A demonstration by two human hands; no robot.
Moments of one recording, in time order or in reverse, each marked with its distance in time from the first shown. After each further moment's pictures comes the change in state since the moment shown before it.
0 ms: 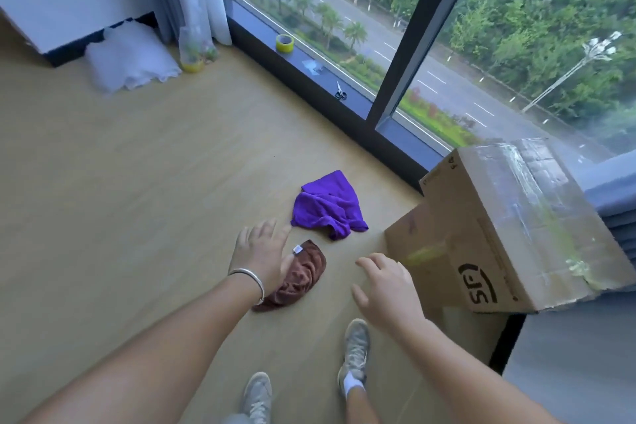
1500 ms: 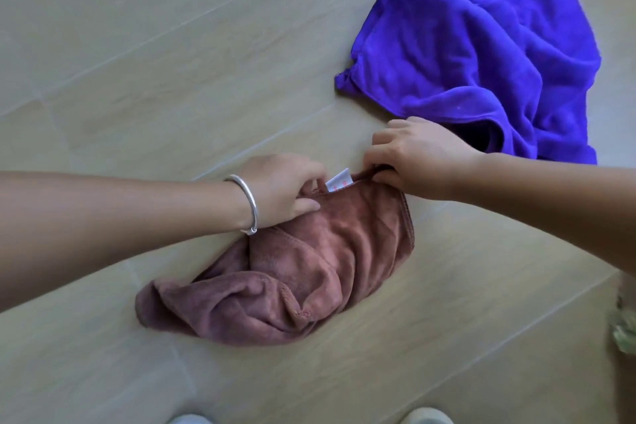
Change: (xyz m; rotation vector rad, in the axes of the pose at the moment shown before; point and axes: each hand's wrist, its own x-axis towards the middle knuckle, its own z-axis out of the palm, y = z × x) left_hand 0.354 -0.059 0.624 -0.477 -0.182 0.126; right_hand 0.479 0.164 0.590 -0.277 -0.311 -0.961
